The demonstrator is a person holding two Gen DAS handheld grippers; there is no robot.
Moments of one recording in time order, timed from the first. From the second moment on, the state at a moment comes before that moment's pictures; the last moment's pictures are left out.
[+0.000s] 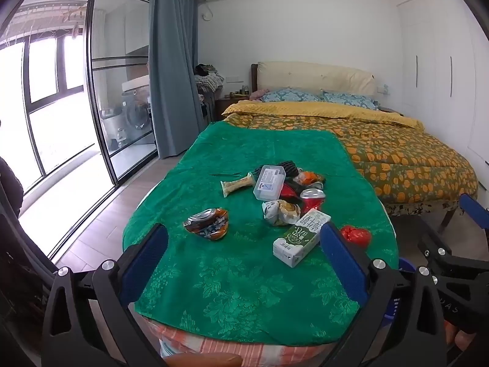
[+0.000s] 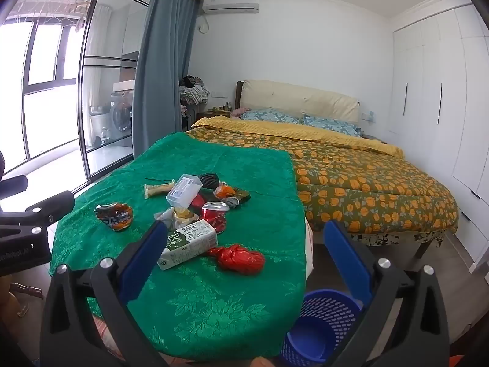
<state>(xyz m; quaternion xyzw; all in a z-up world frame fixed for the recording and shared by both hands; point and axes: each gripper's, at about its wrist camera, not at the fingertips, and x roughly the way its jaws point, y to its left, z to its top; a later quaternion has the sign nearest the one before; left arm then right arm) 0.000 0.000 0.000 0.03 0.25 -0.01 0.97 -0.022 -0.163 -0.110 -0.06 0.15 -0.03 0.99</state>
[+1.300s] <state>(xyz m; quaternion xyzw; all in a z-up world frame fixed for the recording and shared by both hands) 0.000 0.000 0.000 0.03 0.26 -0.01 0.97 -0.023 -0.164 -0.113 -0.06 0.15 -0.03 0.99</state>
